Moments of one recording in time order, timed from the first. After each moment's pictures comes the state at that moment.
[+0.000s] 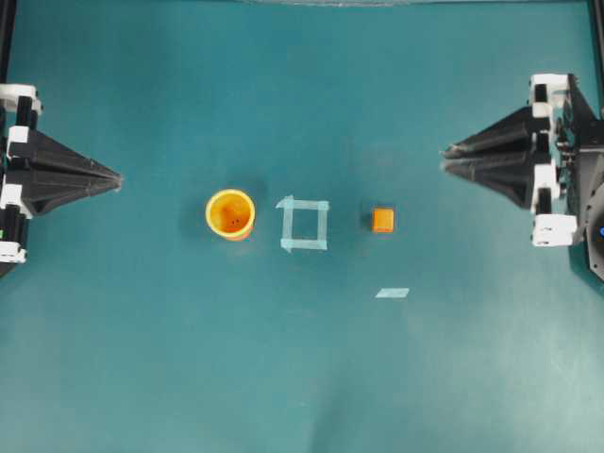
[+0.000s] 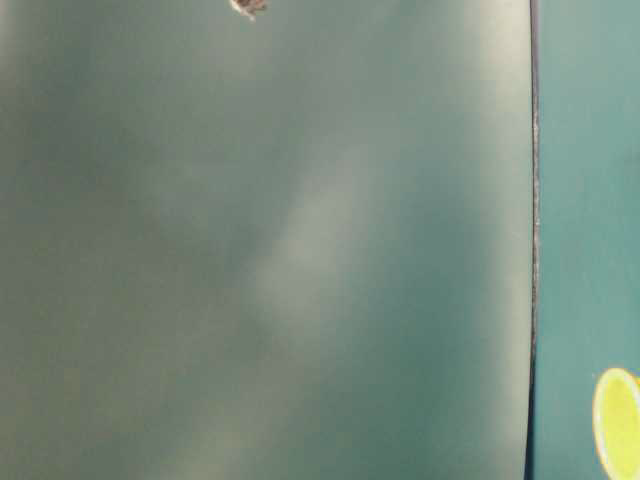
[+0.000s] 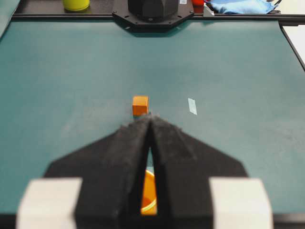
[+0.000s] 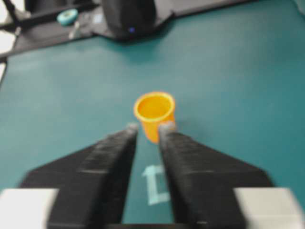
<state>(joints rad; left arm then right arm) 0.00 -0.97 1.15 0.01 -0.14 0.00 -0.07 -0.75 1.04 0.10 -0.14 0.12</state>
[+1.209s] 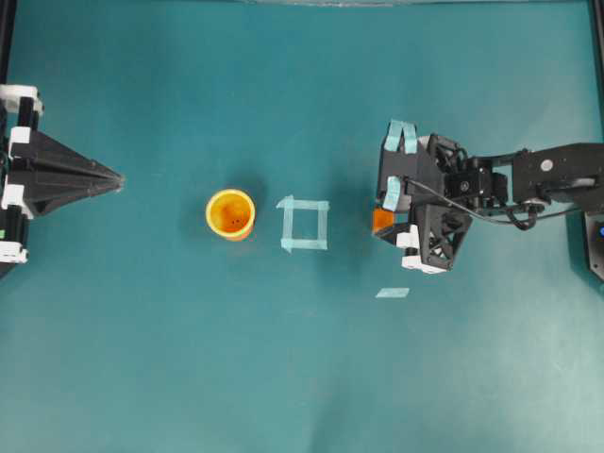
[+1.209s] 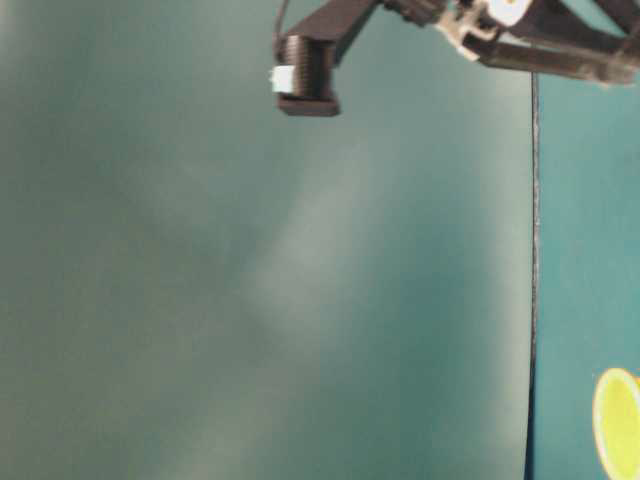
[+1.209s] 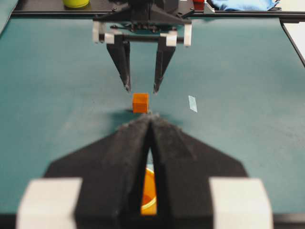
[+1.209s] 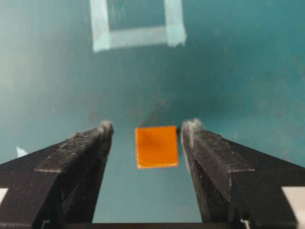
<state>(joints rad) 0.00 -0.96 1.15 0.01 -0.14 0.00 -0.05 -0.07 0.84 0.00 0.10 0.11</state>
